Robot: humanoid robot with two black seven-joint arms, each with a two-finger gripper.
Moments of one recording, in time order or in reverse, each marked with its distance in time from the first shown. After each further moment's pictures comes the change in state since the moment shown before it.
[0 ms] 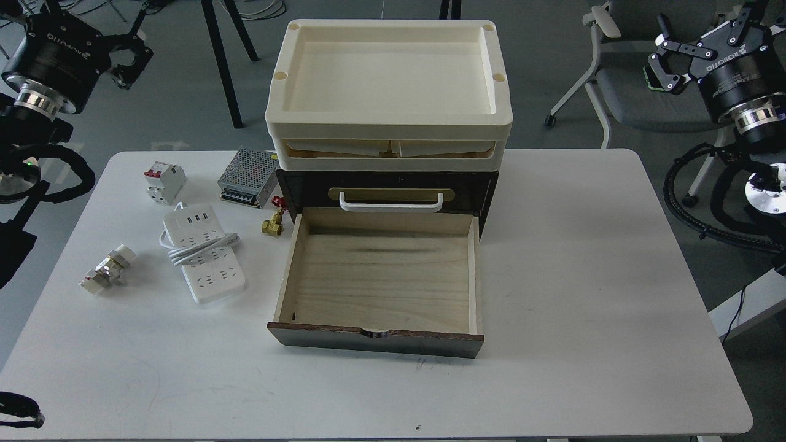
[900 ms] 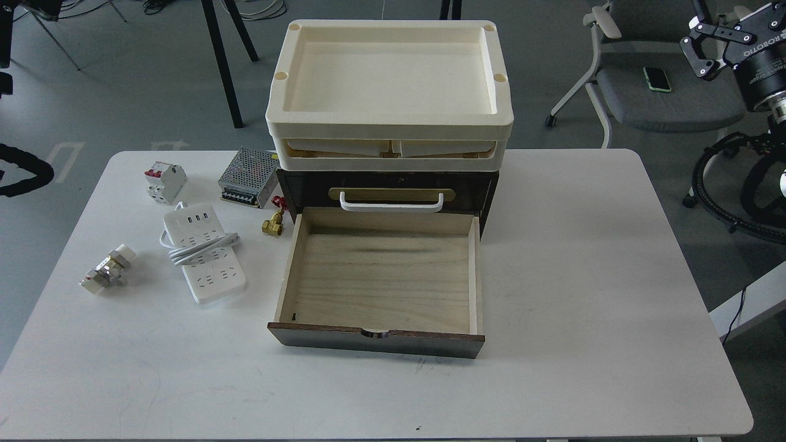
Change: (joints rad) left arm 0.171 0.199 -0.225 -0.469 0.254 0.000 -0.235; right arm -0.006 -0.072 0.035 0.050 0.004 -0.002 0.000
